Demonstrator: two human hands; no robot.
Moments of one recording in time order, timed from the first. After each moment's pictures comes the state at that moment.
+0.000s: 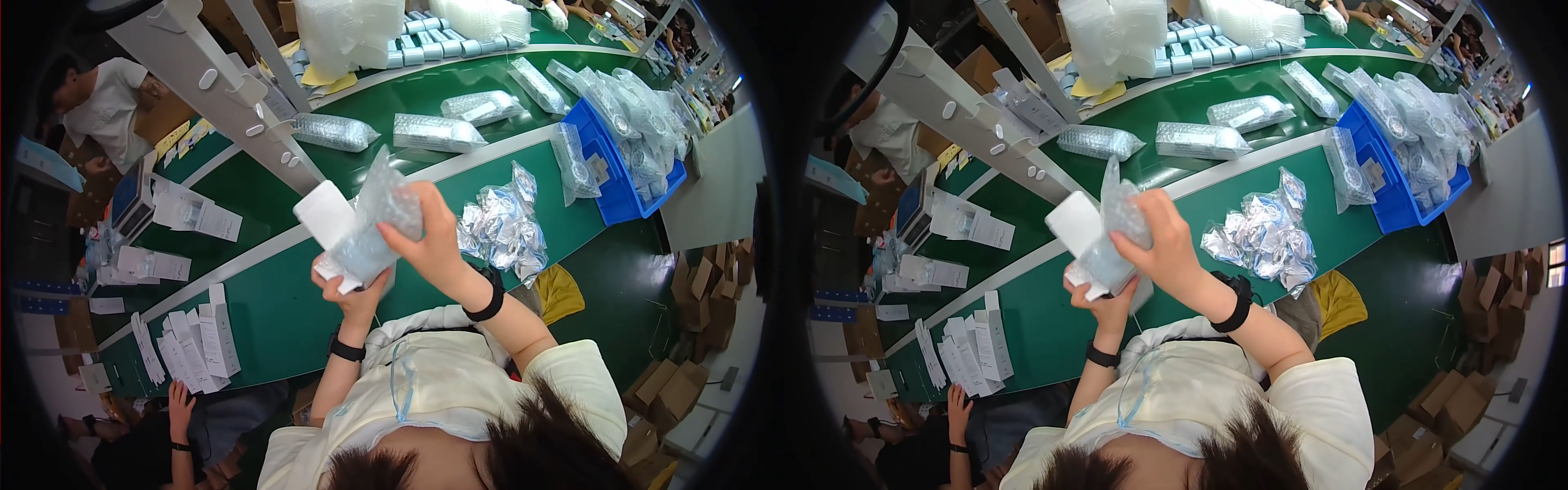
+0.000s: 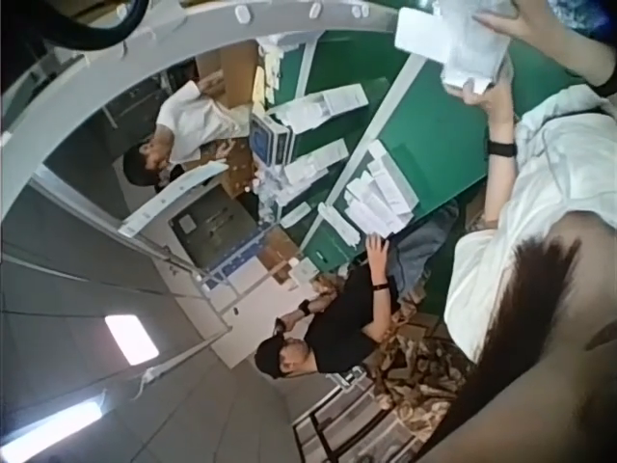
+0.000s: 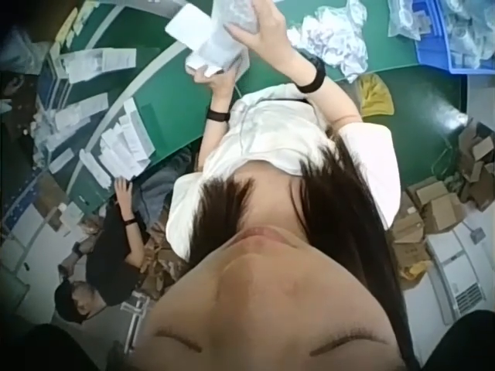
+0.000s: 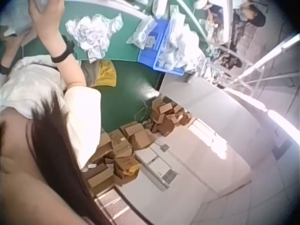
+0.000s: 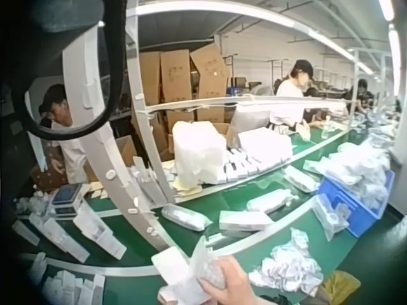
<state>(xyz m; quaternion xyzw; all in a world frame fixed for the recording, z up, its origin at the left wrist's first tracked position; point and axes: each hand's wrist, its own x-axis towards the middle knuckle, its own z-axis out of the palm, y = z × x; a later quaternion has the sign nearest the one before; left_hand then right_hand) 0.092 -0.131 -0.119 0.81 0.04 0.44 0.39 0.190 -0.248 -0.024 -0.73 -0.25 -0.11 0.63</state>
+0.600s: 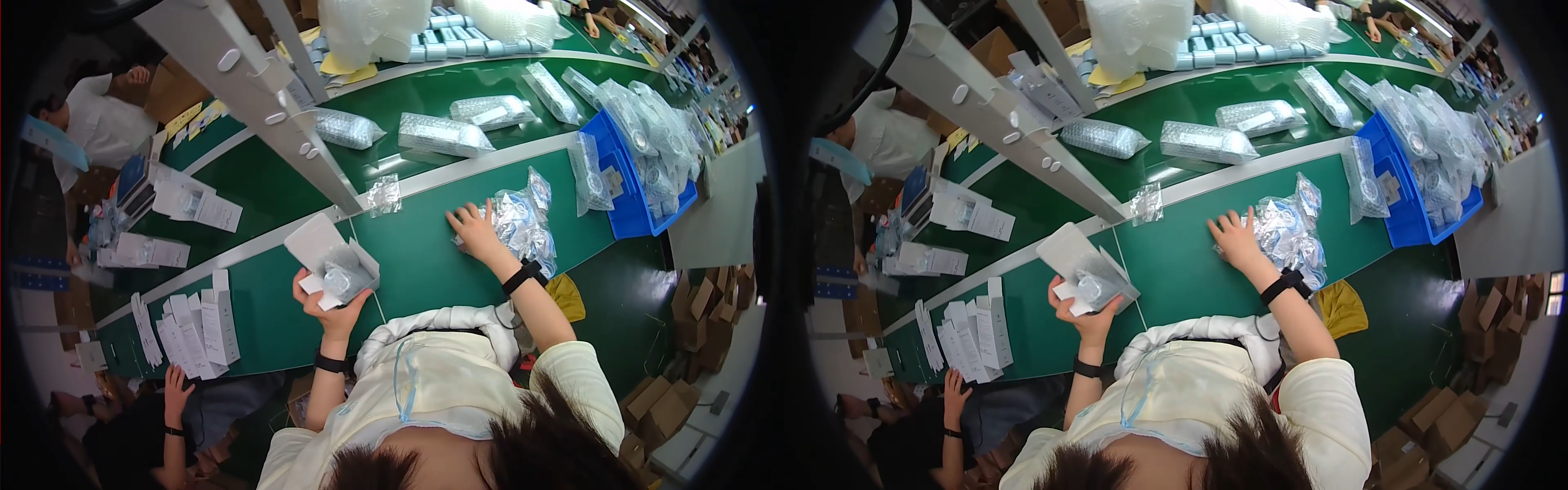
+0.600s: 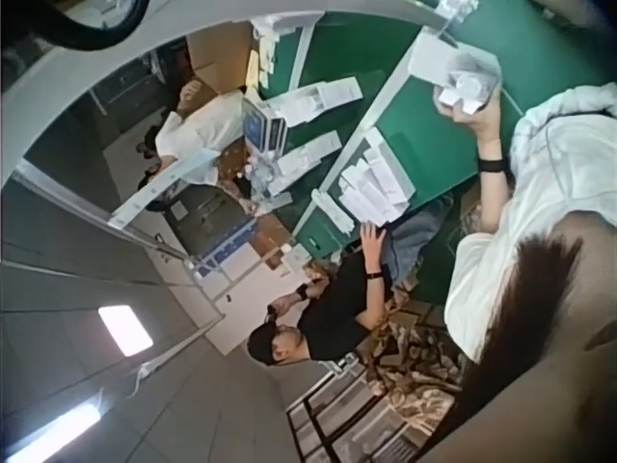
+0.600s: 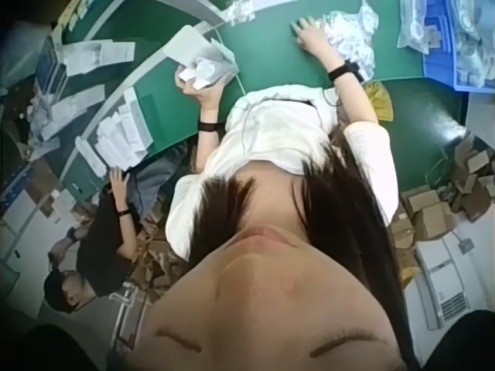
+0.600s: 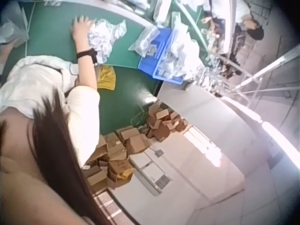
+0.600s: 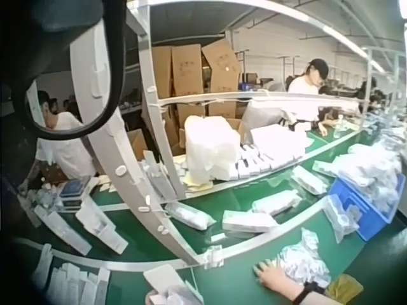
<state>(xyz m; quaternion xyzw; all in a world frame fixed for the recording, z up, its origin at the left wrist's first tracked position) 0.050 -0.100 -0.126 0.85 0.07 0.38 0.36 0.232 -0.338 -0.183 -0.92 -0.38 -0.06 0.12</state>
